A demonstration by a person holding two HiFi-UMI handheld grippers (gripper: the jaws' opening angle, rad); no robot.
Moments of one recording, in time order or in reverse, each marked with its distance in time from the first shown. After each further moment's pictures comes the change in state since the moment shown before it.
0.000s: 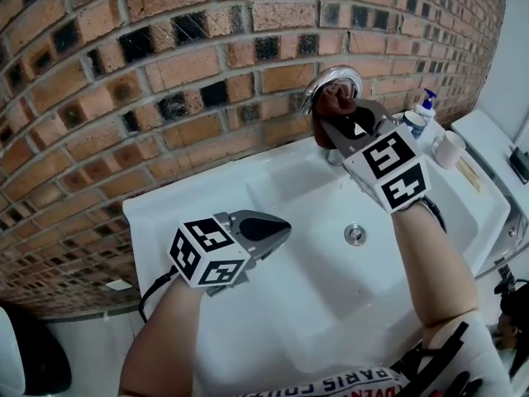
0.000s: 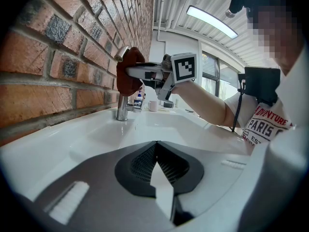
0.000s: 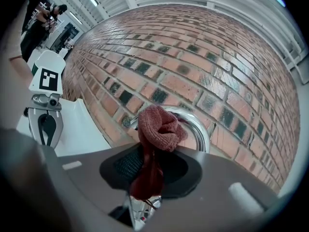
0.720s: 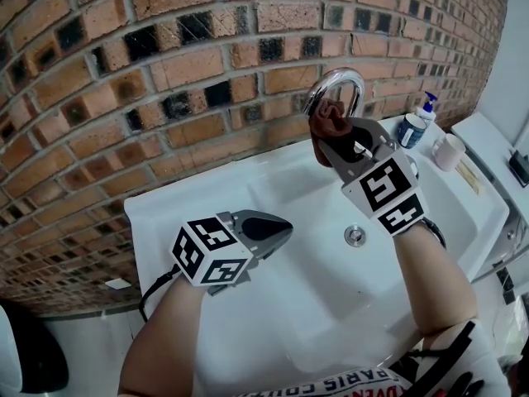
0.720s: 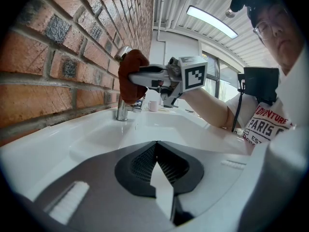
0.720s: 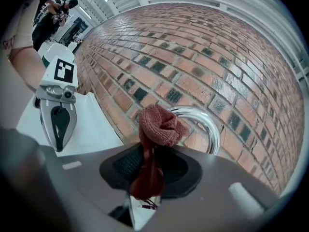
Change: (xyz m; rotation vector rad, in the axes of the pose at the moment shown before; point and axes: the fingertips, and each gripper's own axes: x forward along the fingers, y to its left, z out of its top) left arm 0.000 0.000 0.000 -0.001 0.001 -0.002; right arm -0.013 0.034 -0.006 -0.088 0.023 0.049
